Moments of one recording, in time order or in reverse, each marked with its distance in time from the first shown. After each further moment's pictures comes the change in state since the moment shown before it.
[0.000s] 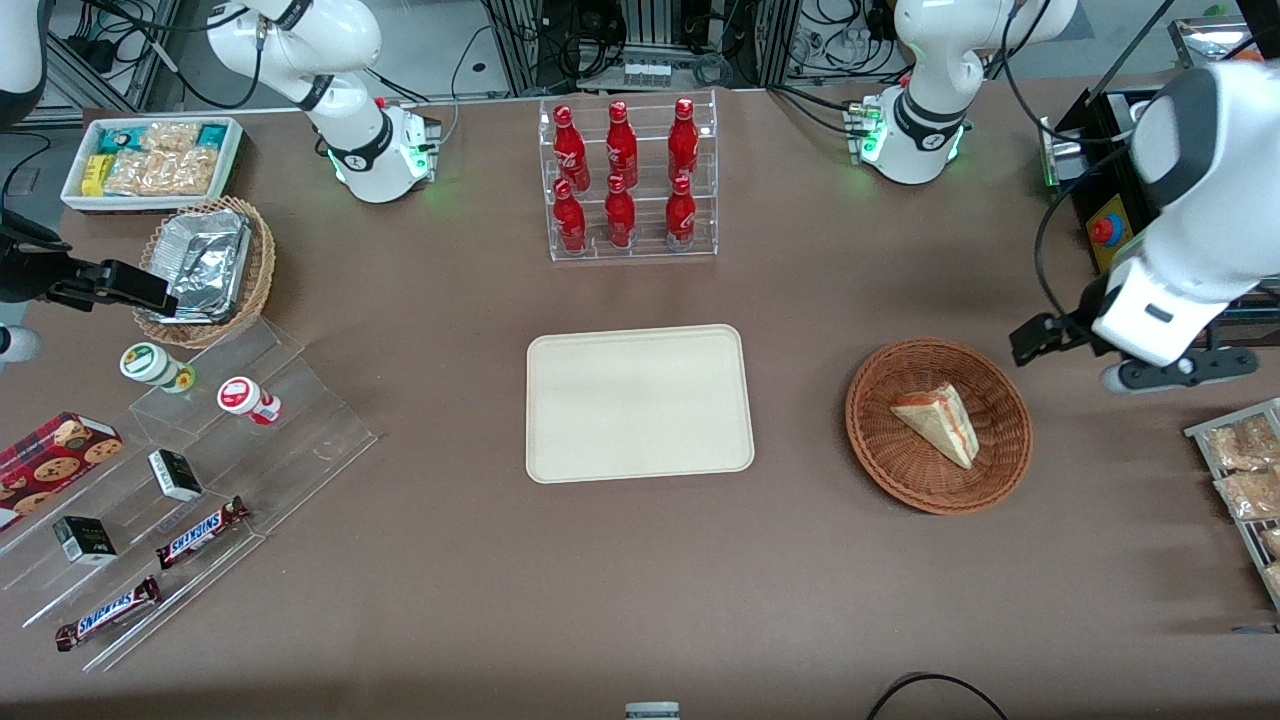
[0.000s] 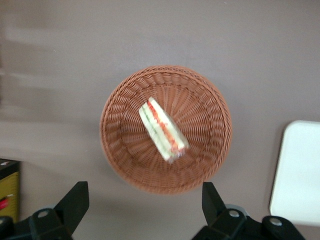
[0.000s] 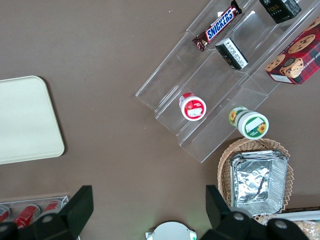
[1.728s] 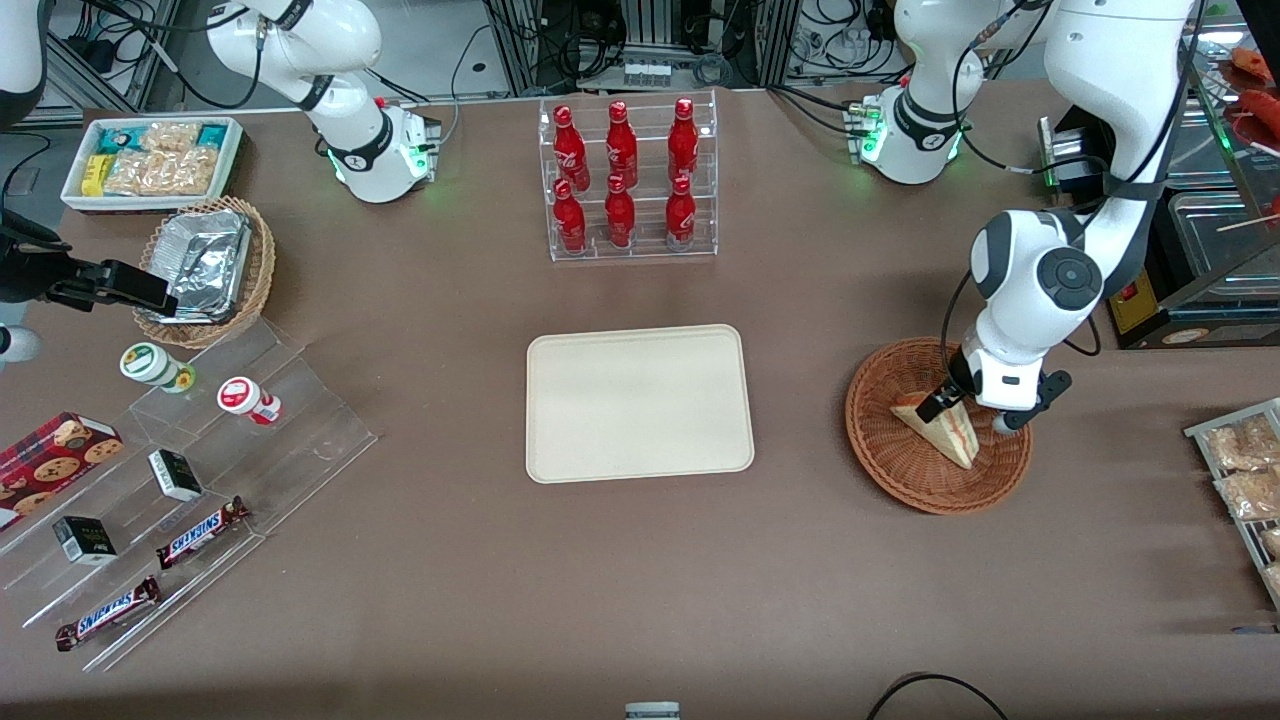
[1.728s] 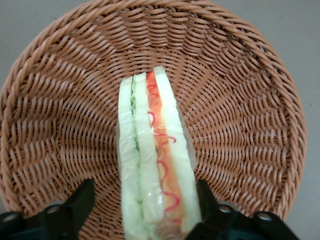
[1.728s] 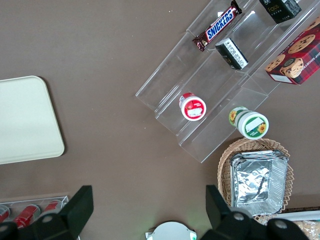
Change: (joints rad) arm -0.026 0.212 -0.010 -0.406 0.000 0.677 -0.492
